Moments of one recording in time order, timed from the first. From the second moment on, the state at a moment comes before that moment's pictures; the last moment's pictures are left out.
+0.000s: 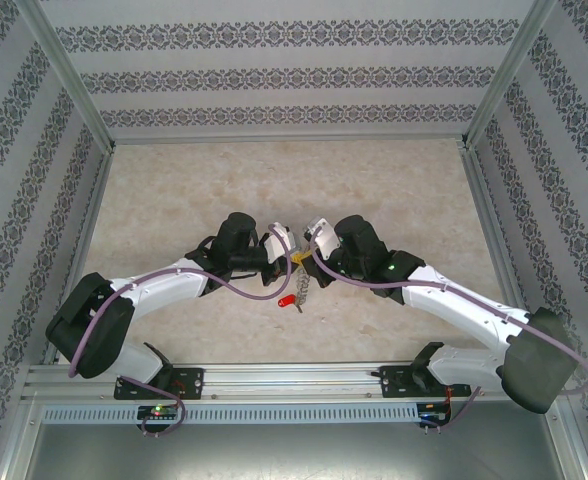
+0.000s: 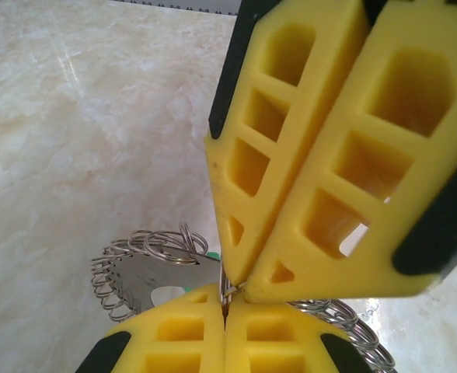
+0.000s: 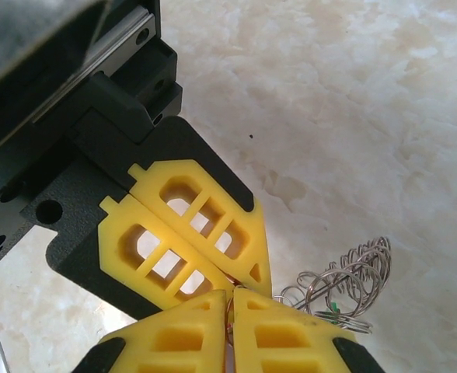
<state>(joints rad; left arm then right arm) -0.63 1.45 0.74 0.18 0.59 0.31 0.74 1.19 0.79 -0.27 -0.24 0.08</state>
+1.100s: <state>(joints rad) -0.63 1.43 0.71 0.23 0.58 0.30 0.71 1.17 0.79 -0.30 -0.26 0.13</state>
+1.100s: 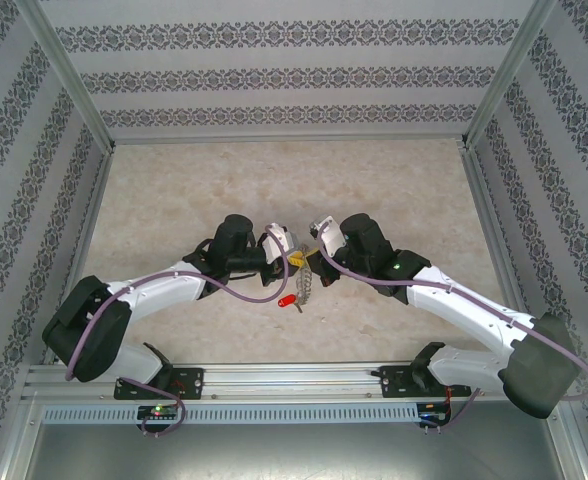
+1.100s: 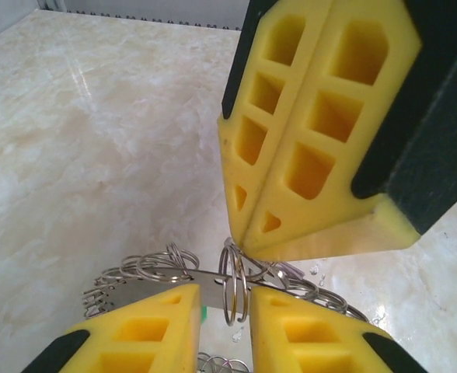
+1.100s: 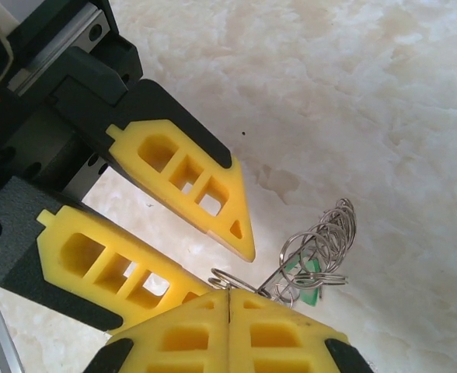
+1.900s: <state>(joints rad) -0.63 1.41 0.74 0.16 0.56 0.34 0.72 1.17 0.80 -0.30 -0.27 0.10</state>
